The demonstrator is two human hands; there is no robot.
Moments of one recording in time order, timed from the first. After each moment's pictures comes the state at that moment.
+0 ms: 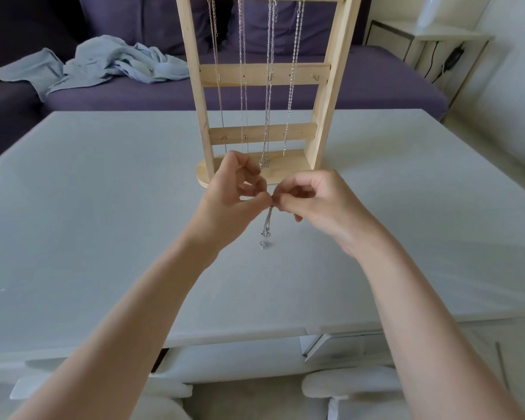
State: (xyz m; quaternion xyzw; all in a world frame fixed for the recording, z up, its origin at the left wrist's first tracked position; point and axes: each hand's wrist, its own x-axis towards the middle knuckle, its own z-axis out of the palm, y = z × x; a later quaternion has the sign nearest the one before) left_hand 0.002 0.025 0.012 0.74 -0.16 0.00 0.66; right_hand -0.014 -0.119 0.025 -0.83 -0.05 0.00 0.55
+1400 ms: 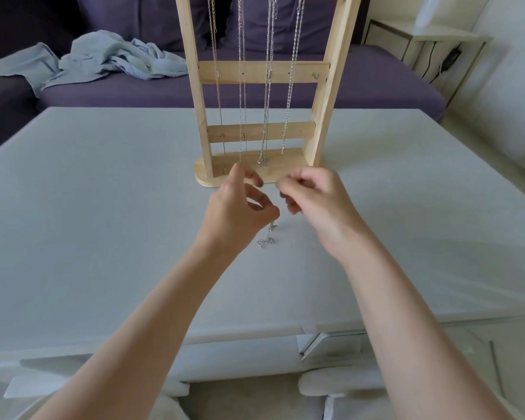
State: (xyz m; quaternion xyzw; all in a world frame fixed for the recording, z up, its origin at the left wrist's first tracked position) left_hand -0.002 0.012 0.004 0.83 -0.09 0.03 0.55; right_hand -0.011 -0.109 0.017 -0.78 0.05 -0.06 0.62
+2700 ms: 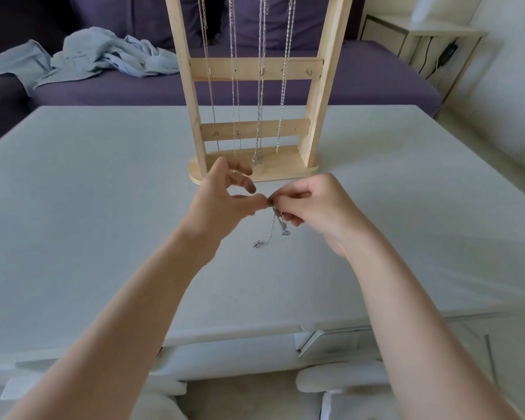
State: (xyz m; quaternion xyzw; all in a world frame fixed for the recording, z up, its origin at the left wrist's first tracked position) left_hand 0.004 0.021 0.009 0.74 -0.06 -0.04 0.66; right_hand -0.012 -0.122 0.015 -0.83 0.03 0.02 0.56
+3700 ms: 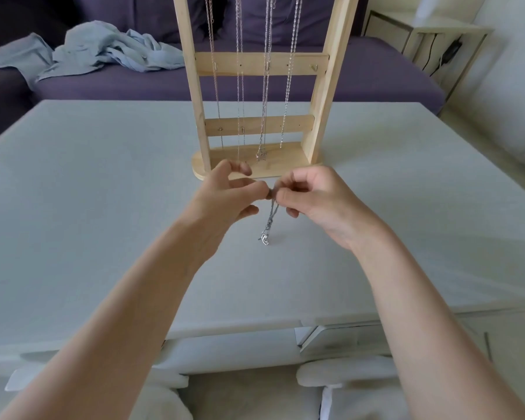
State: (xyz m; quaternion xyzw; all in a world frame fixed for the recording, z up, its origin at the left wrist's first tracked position) left_hand 0.004 0.025 0.013 0.68 -0.02 -0.11 0.72; right_hand -0.011 -0.122 0.019 -0.80 -0.05 0.03 0.60
